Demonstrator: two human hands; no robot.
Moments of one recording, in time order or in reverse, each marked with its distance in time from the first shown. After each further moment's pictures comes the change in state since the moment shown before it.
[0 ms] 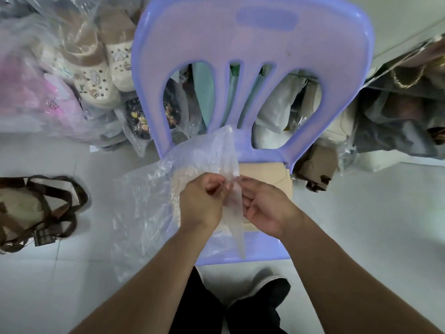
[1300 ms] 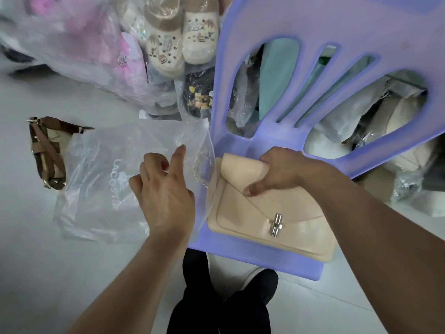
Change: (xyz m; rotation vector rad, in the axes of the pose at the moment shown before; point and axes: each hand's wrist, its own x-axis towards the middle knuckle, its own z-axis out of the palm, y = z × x) left_hand -0.017 -0.055 -0.085 0.779 0.621 0.089; right_hand 0.069 -0.050 0.054 -1.995 -0.148 -0.082
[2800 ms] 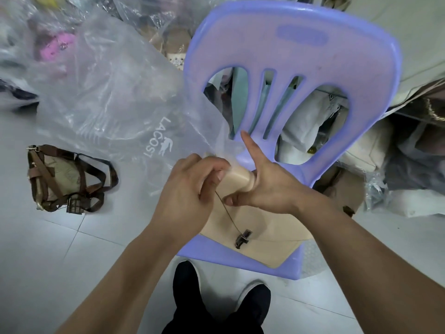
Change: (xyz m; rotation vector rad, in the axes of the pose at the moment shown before) left_hand -0.021 0.058 -0.059 -0.653 -0.244 0.400; right_hand -0.093 0.015 0.020 0.491 0.292 -0.268
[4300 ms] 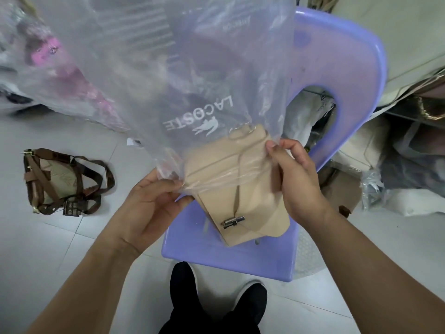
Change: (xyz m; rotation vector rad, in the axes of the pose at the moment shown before) left_hand 0.004 -0.018 -0.011 -1.340 -0.081 -0.643; right_hand -0.014 0.015 -0.018 1.022 0.484 0.080
